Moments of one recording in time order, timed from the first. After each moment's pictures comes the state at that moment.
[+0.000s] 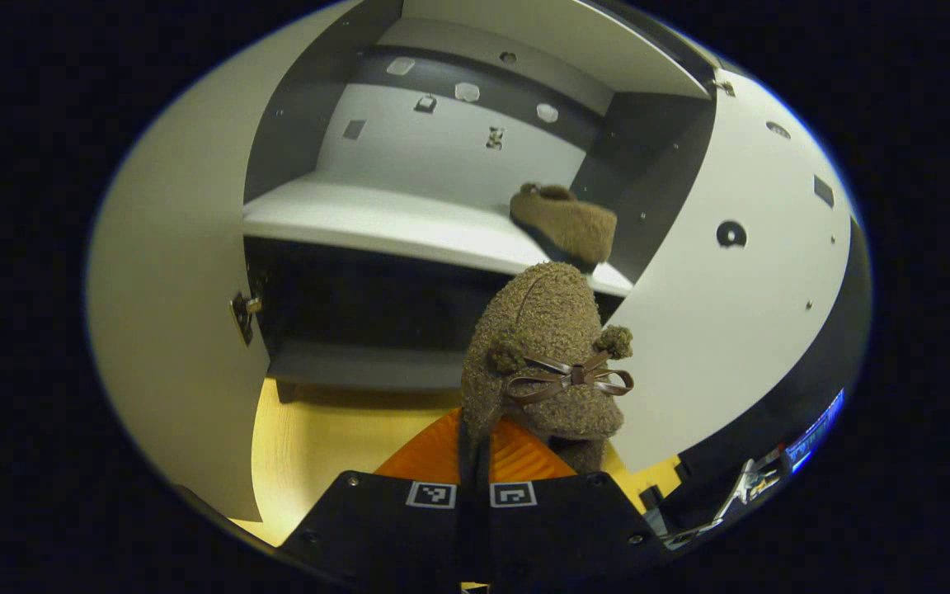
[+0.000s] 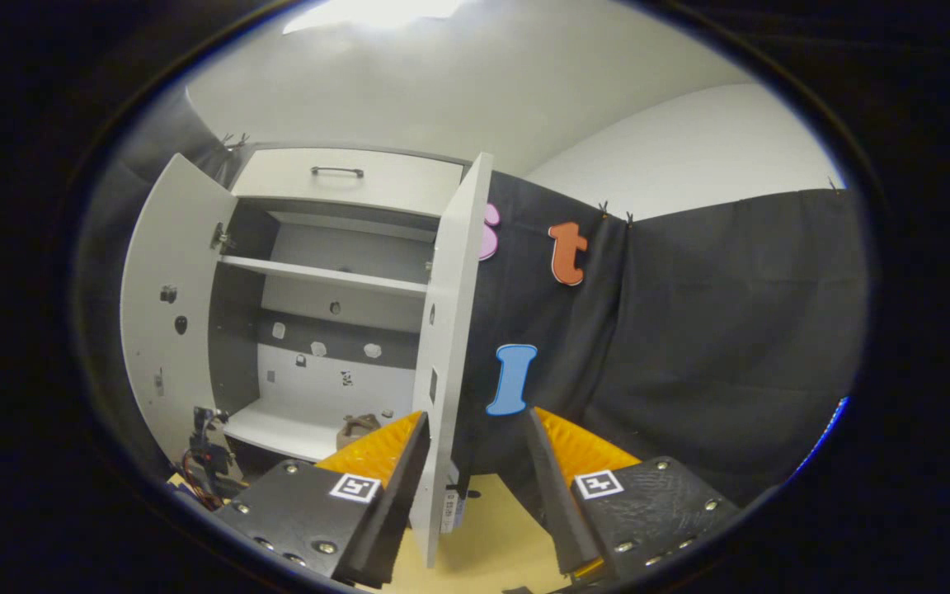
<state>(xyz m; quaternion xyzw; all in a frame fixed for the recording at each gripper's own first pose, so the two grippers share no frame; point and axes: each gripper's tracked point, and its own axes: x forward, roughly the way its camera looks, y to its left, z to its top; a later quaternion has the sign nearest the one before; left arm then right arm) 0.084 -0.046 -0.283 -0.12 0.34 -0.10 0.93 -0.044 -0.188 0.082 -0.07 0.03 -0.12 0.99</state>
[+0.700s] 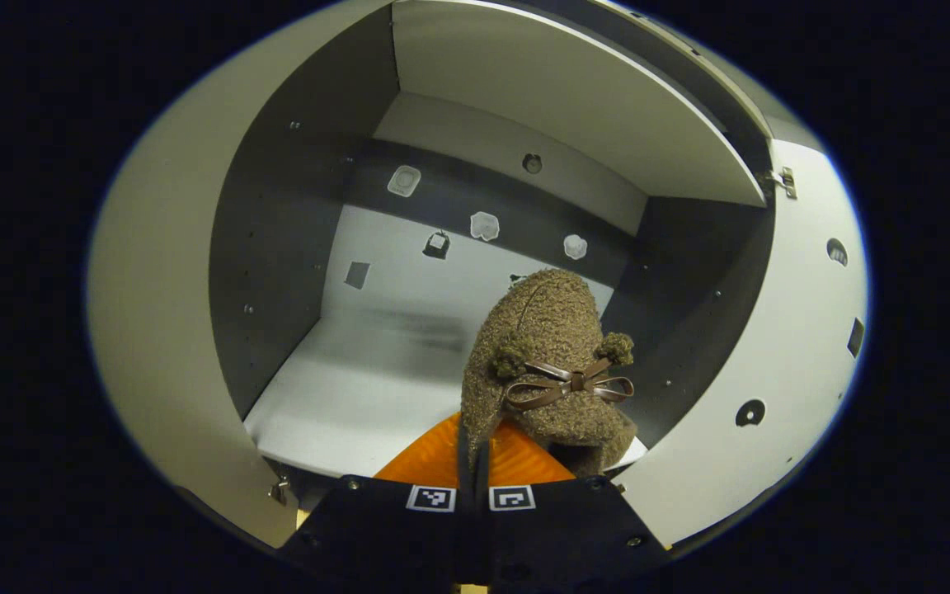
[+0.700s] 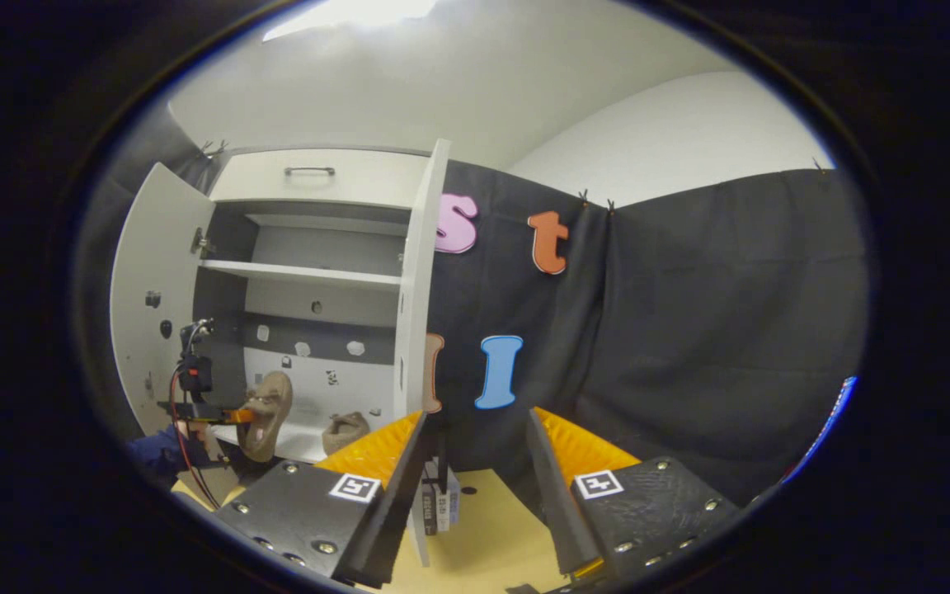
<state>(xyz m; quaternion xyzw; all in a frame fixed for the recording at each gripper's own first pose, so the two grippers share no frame) 0.249 -0.002 -0.151 -0.13 0.21 -0.05 0.97 -0.043 -0.222 0.064 -0.04 0.03 -0.15 0.99</state>
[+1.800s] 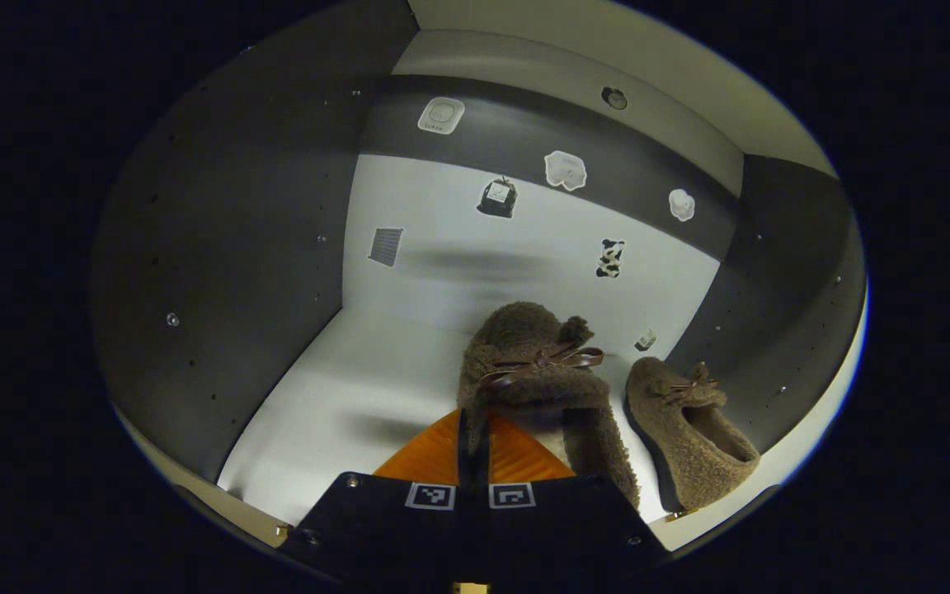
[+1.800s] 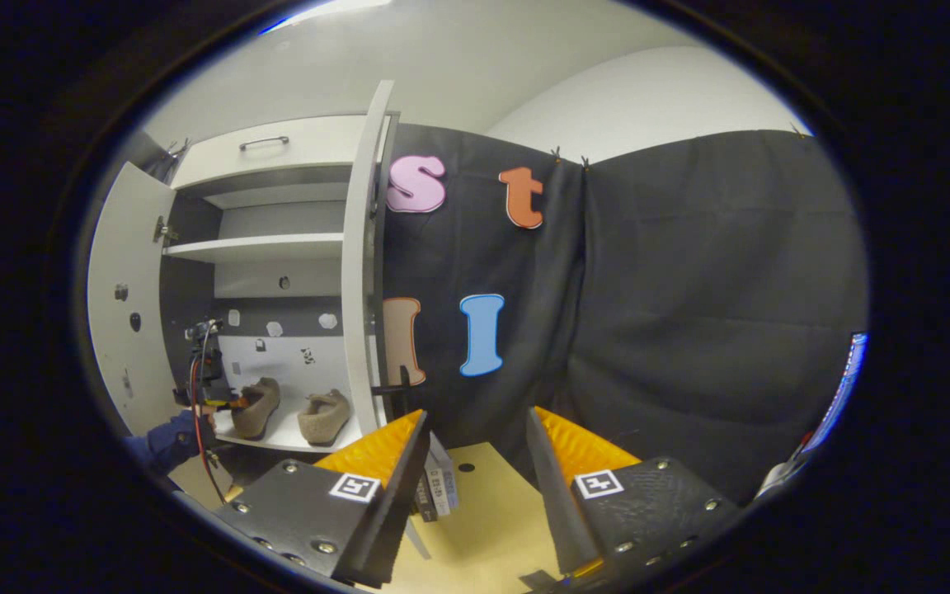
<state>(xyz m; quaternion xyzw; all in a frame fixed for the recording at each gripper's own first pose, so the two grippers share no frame) 0.341 0.041 -0.237 -0.08 0.28 0.04 0.96 -0.023 -0.259 0.003 0.00 0.08 -0.18 0.98</state>
